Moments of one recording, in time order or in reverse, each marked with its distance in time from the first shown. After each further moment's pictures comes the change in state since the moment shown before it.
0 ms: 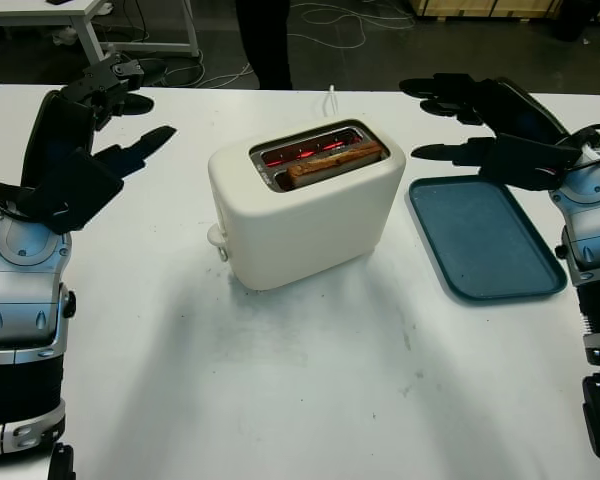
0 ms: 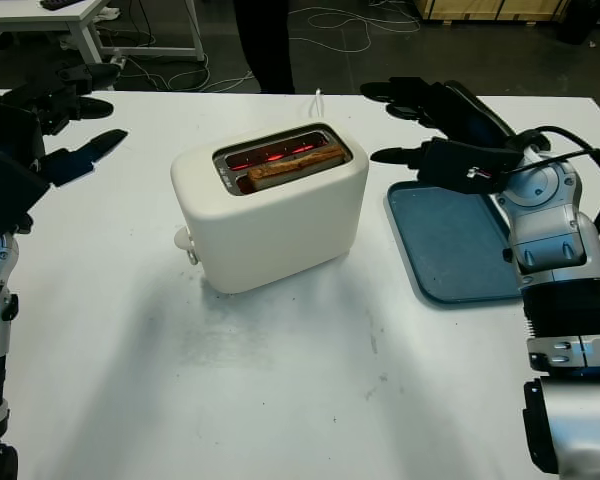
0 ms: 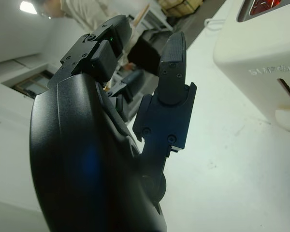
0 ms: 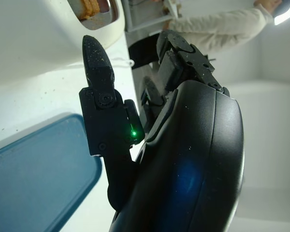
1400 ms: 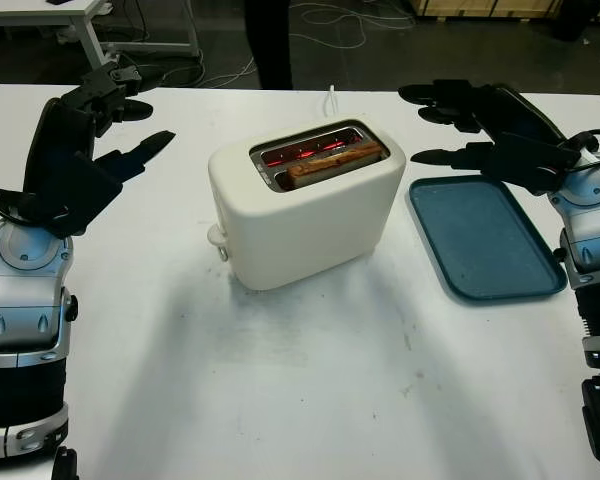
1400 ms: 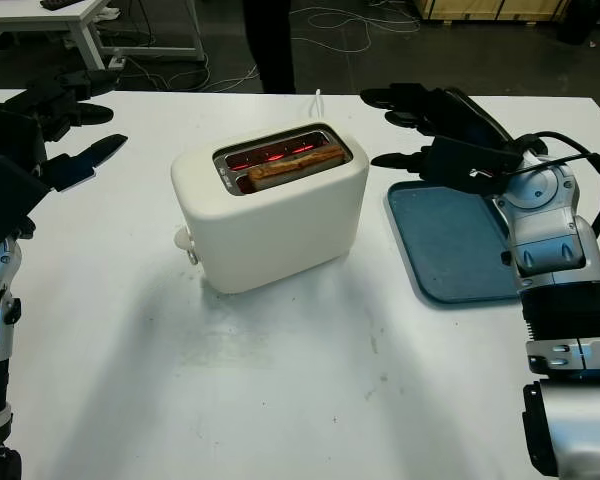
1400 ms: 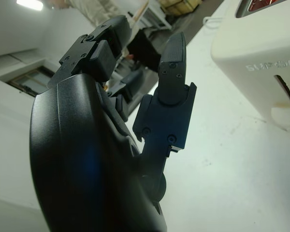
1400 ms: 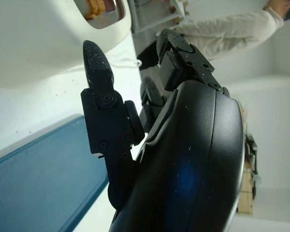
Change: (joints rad) left arm 0.014 -0.014 0.008 0.006 -0.001 -0.001 0.000; right arm 0.011 0.003 0.001 0.004 0.047 0.034 0.016
